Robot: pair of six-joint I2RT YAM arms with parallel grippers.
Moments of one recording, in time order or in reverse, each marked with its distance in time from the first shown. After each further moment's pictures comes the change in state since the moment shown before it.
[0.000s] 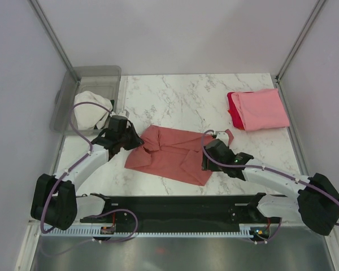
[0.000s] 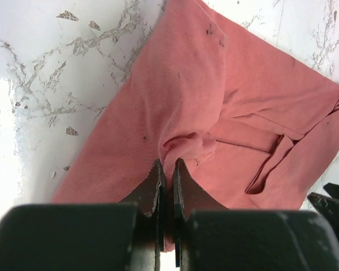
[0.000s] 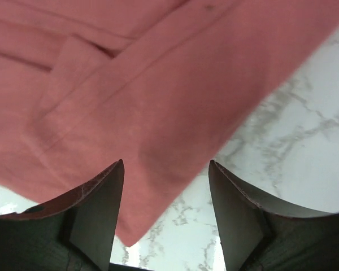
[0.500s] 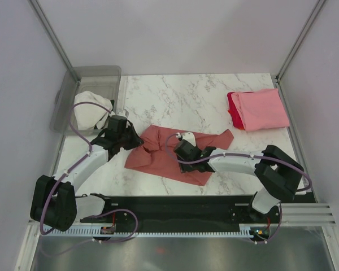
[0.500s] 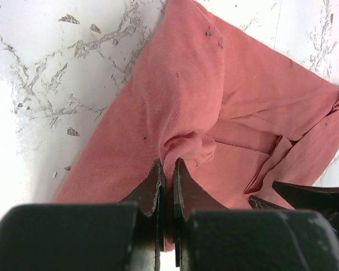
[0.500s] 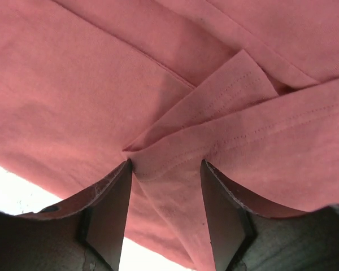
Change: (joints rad) left arm 0.000 -0.012 0.000 -0.001 -0.005 0.001; right arm 0.230 0.455 0.311 0.043 0.015 -0.078
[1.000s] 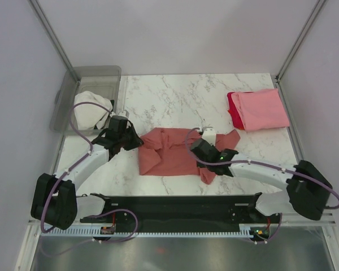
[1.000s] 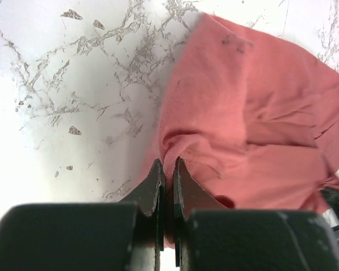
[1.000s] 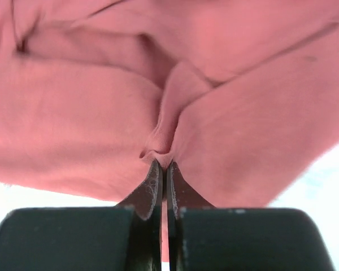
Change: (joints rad) left arm 0.000 0.012 -0.001 0.000 -0.006 0.000; right arm -0.033 -0.206 -0.095 -0.035 0.151 0.081
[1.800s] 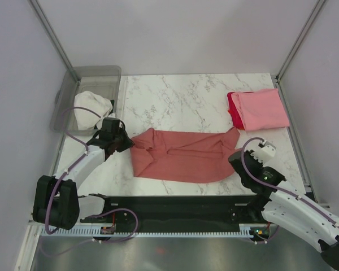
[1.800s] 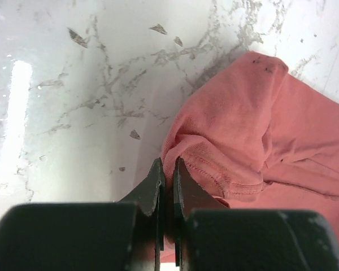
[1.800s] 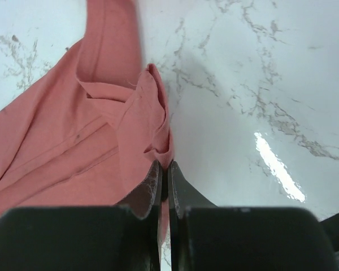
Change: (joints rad) left arm 0.109 -0.004 -0.039 -0.014 -0.052 -0.021; right arm -0.226 -0.707 -0.269 -0.436 0.294 0.494
